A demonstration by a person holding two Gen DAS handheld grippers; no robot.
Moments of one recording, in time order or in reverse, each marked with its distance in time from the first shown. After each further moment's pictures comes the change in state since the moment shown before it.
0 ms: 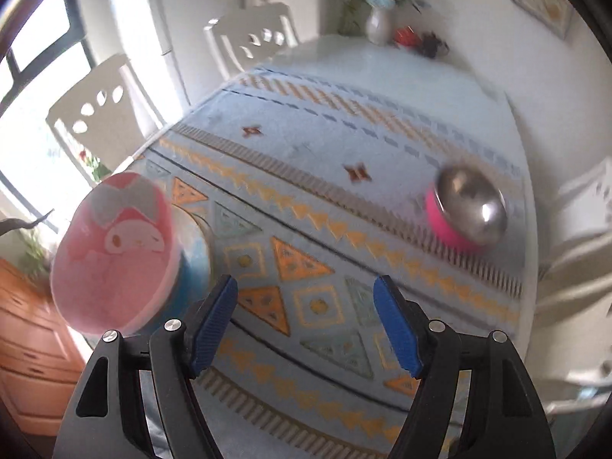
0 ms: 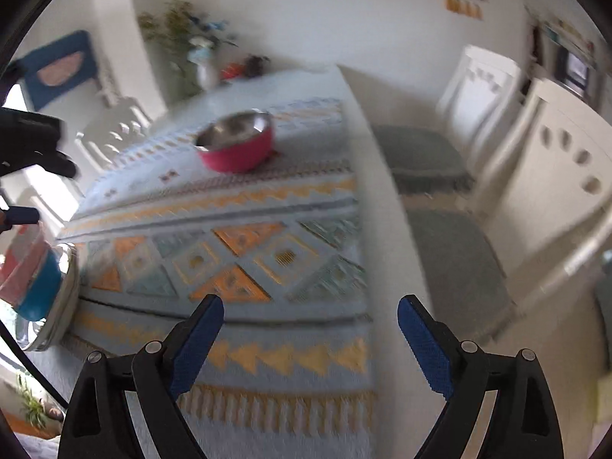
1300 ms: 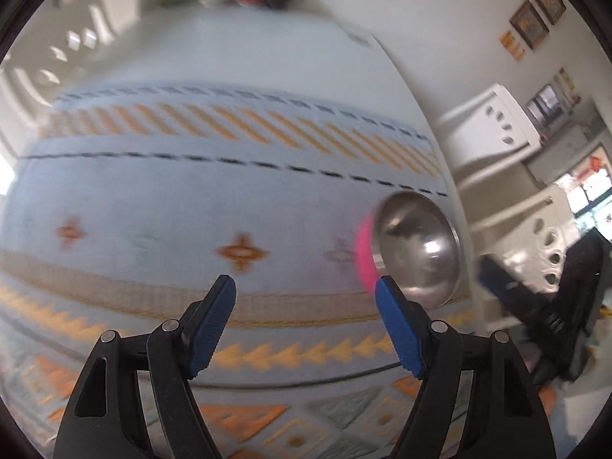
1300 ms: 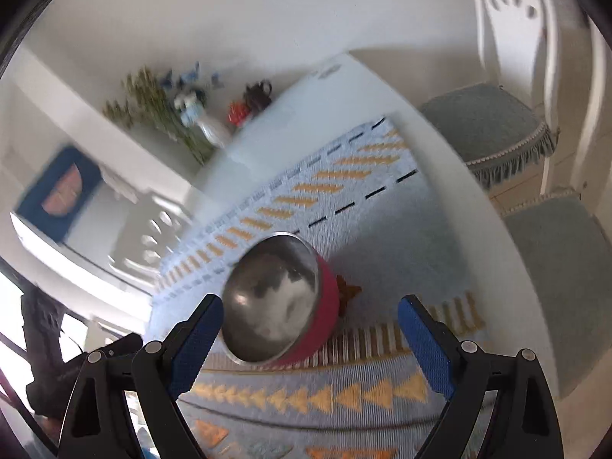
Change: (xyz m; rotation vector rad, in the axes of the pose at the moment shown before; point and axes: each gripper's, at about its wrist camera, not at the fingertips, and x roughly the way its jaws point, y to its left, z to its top) left arm 0.131 -0.042 0.144 0.363 0.201 -0.579; right arm 0.157 -0.001 0.180 0.342 0.068 0.270
